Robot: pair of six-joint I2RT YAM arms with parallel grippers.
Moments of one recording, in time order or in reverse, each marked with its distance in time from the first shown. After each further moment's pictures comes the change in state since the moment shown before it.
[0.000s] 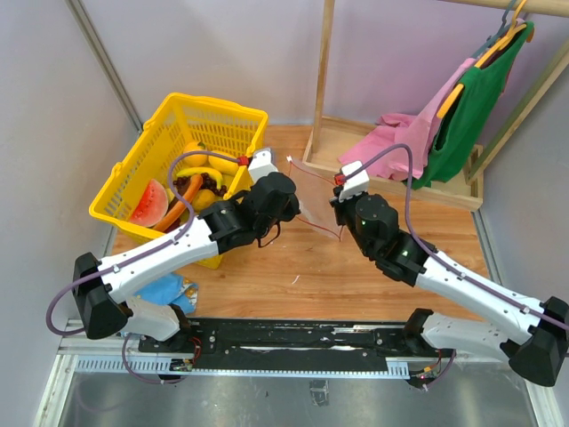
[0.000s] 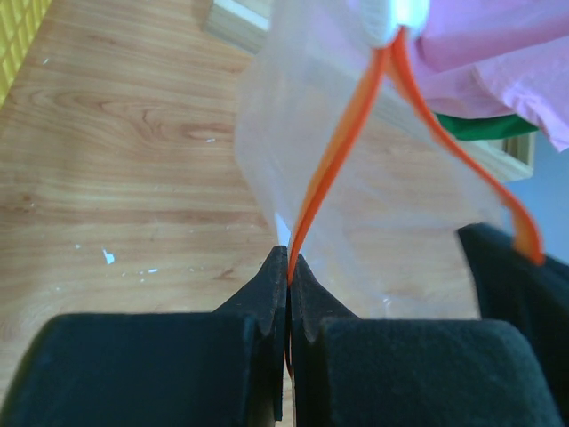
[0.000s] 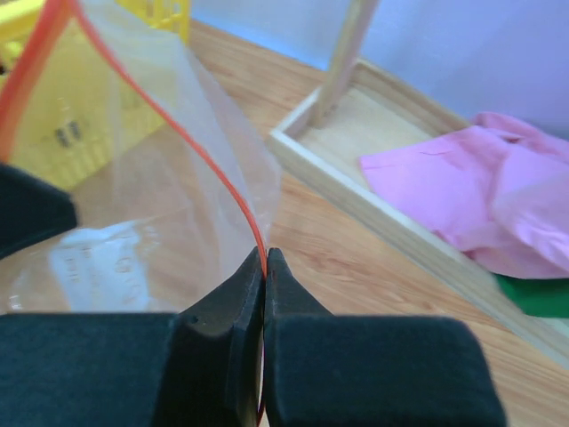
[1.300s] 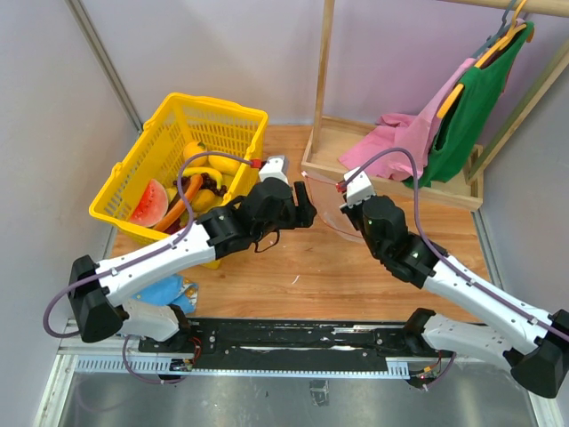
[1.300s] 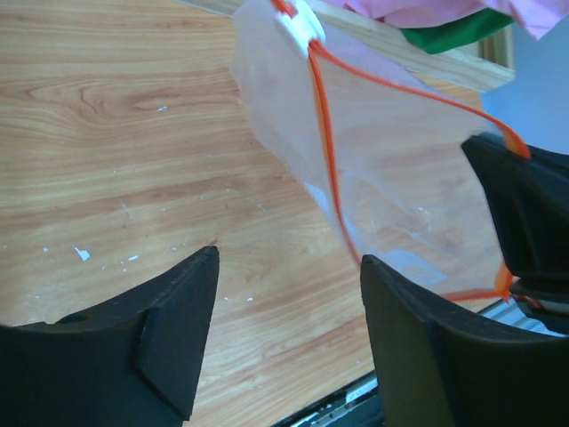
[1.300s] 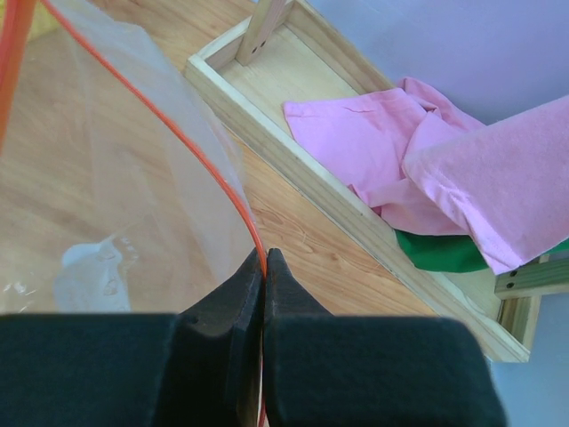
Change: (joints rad) left arm -0.003 -0.021 -0.074 0.073 0.193 0.145; right arm -0.073 -0.079 -0.029 -0.168 0.062 -0.205
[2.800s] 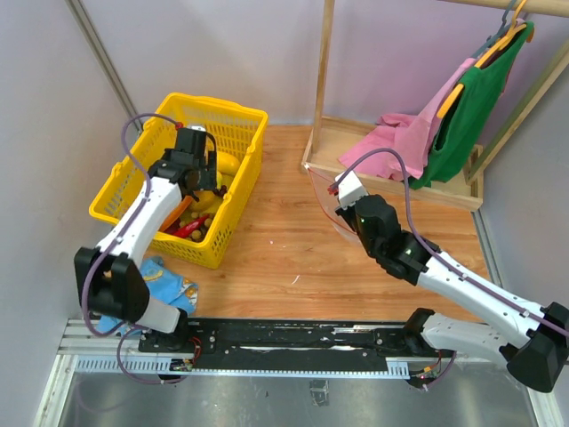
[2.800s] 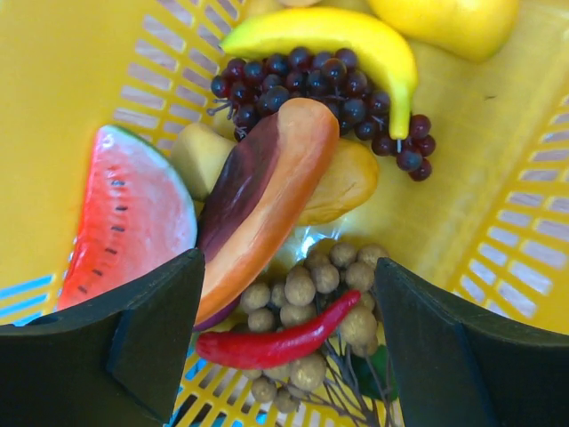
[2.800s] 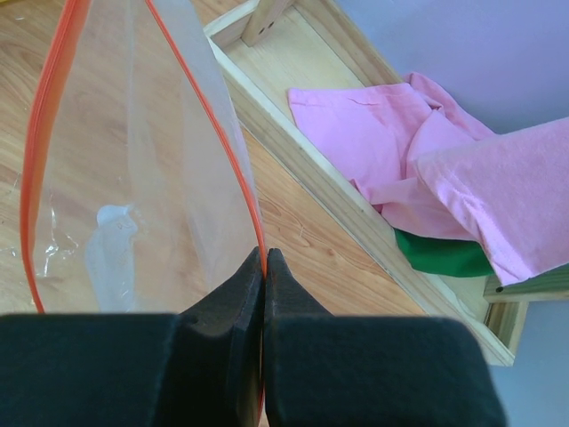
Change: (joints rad) left arm 0.758 0.078 0.089 -0.281 -0.032 0.636; right arm 0.000 0.049 0.000 -0.006 -0.010 -0.047
